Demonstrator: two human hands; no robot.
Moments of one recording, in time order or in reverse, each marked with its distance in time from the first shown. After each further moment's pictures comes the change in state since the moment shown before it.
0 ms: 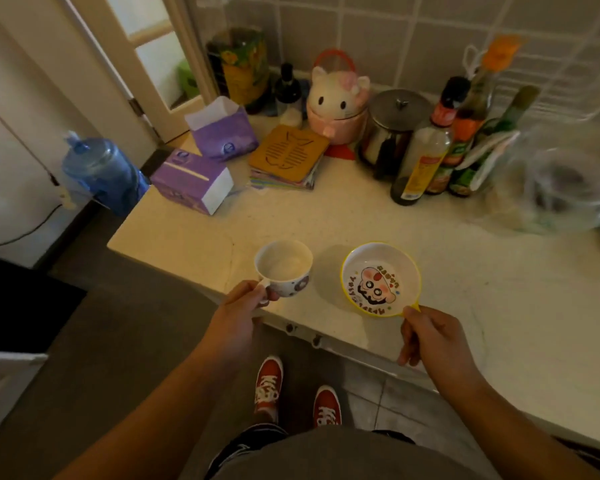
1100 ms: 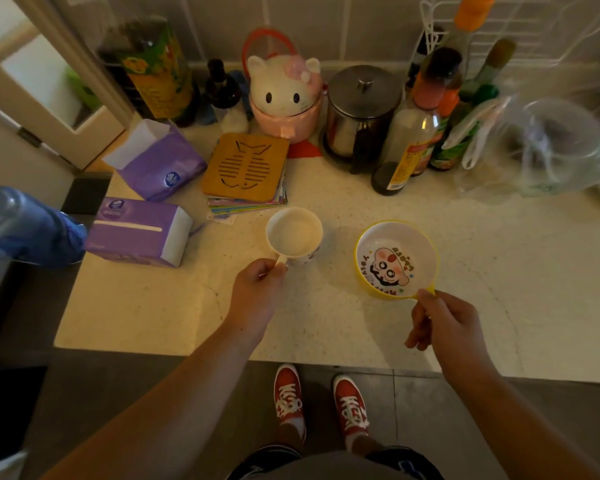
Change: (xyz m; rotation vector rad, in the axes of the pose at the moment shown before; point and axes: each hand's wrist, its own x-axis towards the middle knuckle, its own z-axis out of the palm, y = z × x) left_hand 0.150 0.024 0.026 0.285 -0.145 0.141; right_hand 0.031 -0.017 0.047 0.136 0.334 0.126
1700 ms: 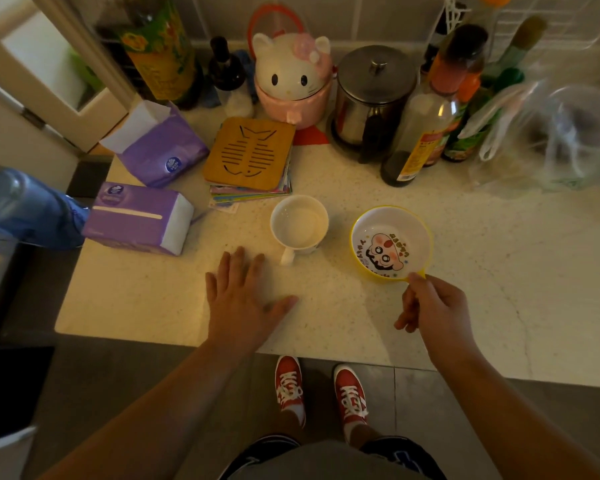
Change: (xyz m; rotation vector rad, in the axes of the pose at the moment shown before) left_hand -0.011 -0.040 -0.034 1.092 0.022 0.367; right_hand 0.021 0.006 0.021 0.023 -0.012 0.021
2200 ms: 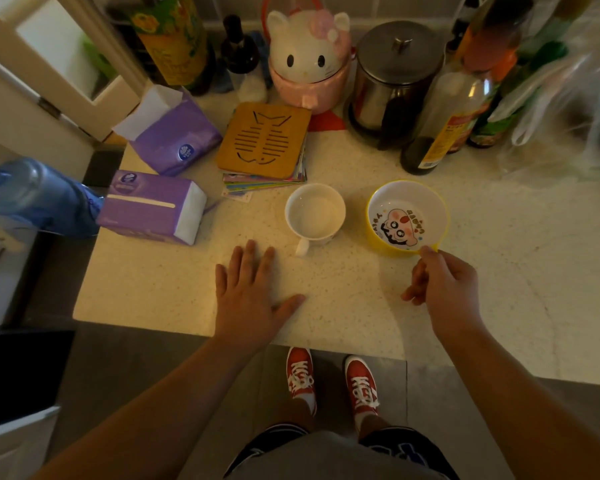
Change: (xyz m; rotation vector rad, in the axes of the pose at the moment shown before) left_hand -0.005 -0.018 0.012 0.061 -0.003 0.045; right_hand 0.026 0.002 0.019 0.058 0.090 0.031
